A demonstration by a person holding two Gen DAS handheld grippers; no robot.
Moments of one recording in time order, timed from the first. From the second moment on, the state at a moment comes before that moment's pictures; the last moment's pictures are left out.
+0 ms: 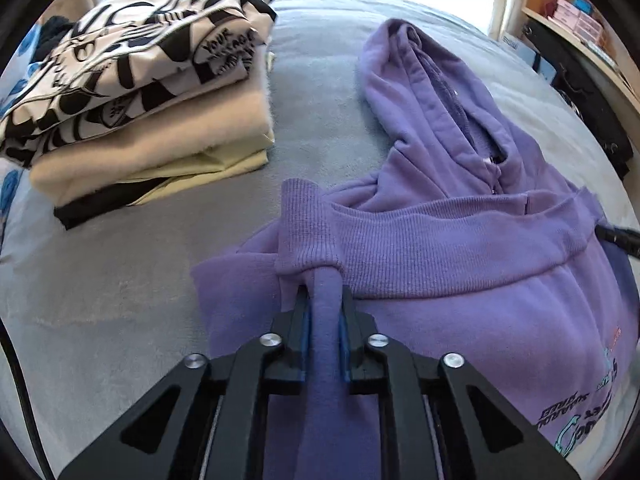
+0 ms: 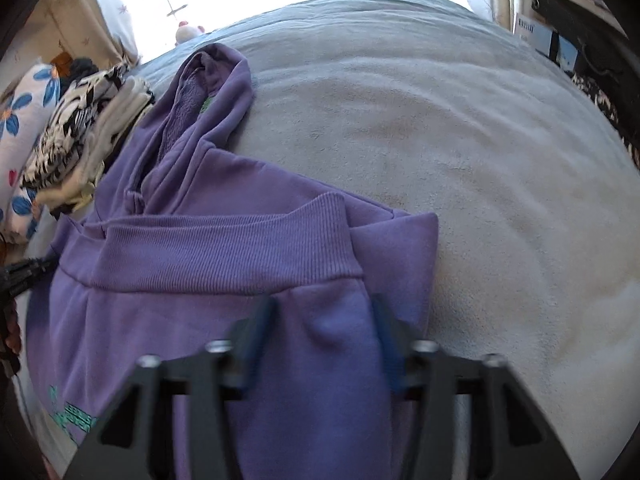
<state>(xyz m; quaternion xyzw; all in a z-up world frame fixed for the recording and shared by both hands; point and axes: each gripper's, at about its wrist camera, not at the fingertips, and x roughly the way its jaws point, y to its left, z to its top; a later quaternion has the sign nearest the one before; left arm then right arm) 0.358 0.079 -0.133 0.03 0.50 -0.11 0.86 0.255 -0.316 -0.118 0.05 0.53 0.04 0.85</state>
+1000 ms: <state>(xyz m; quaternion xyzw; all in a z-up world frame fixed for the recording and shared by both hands) 0.357 0.126 -0.133 -0.07 0.46 -0.03 0.89 0.261 -0.329 -0.102 0.11 0.48 -0.06 0.87</state>
